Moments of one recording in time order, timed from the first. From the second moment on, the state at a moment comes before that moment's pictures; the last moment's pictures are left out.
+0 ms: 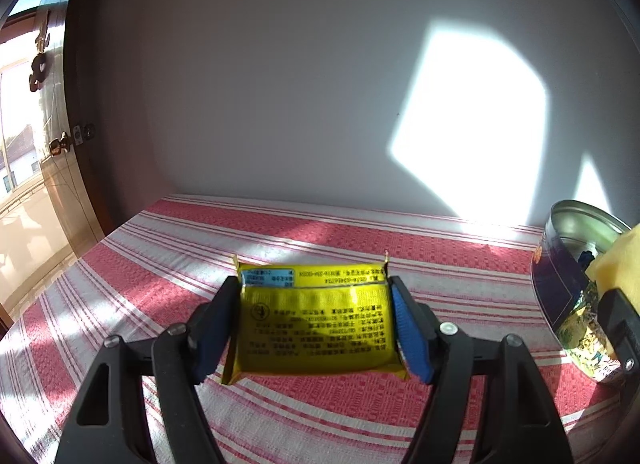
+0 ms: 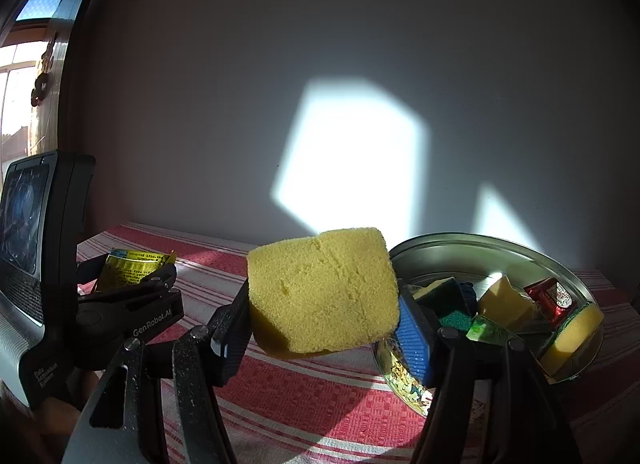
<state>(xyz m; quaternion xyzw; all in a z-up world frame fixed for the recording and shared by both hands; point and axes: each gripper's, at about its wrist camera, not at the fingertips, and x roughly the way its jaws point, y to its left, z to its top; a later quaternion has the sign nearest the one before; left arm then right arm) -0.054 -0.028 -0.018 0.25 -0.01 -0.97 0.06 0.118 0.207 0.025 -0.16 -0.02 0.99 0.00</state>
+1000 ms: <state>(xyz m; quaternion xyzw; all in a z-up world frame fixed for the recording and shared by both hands) -0.018 0.041 -0.015 0.25 -0.03 -0.97 0.00 0.155 0.281 0.023 -0.16 -0.02 0.99 0.04</state>
